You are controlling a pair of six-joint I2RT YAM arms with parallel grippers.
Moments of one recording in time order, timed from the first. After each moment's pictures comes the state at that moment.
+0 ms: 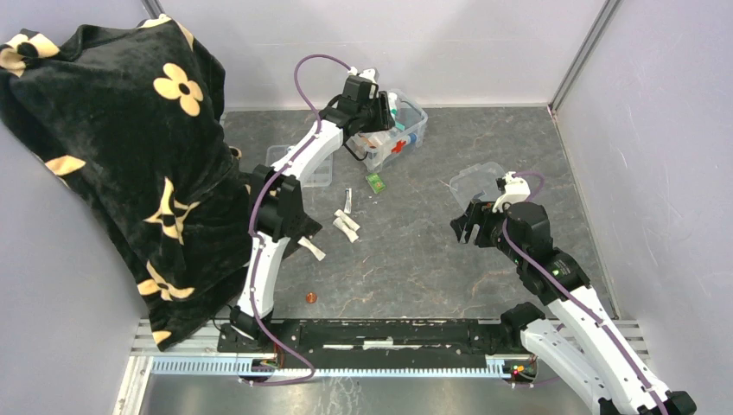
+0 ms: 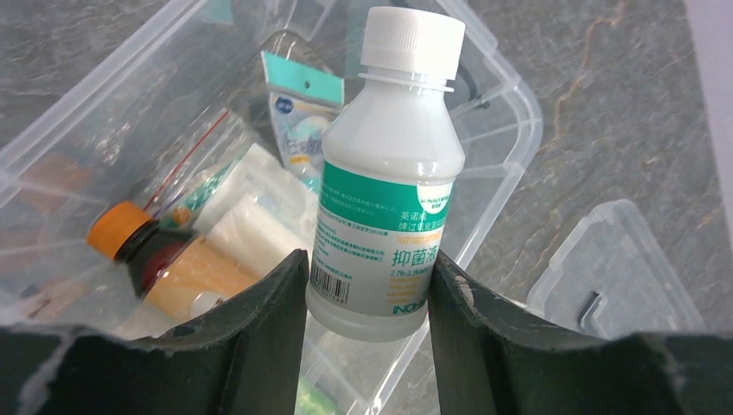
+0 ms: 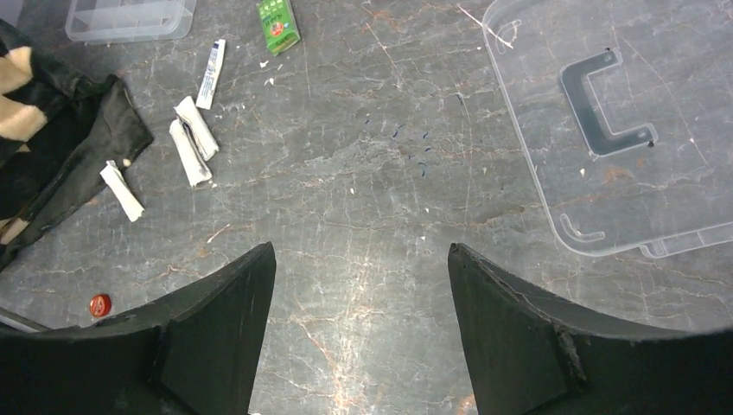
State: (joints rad) left arm -0.48 2.31 2.14 -0.41 0.07 -0.42; right arm 0.43 0.63 0.67 -0.50 0.04 0.41
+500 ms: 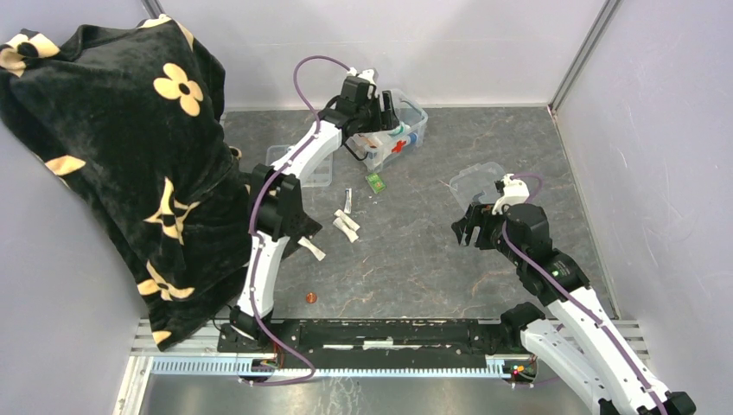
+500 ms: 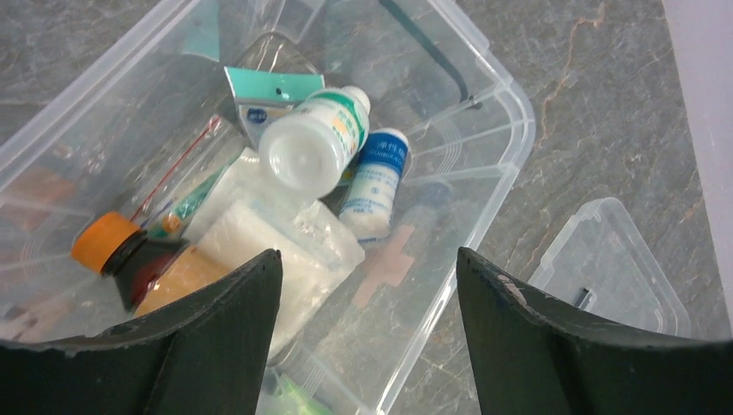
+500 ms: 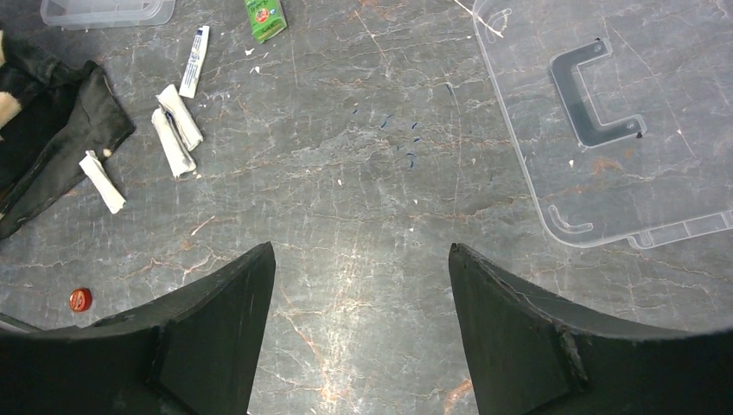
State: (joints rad) left arm -0.46 2.35 2.17 -0.36 0.13 -0.43; right arm 0.43 0.62 0.65 -0.52 0.05 0.38
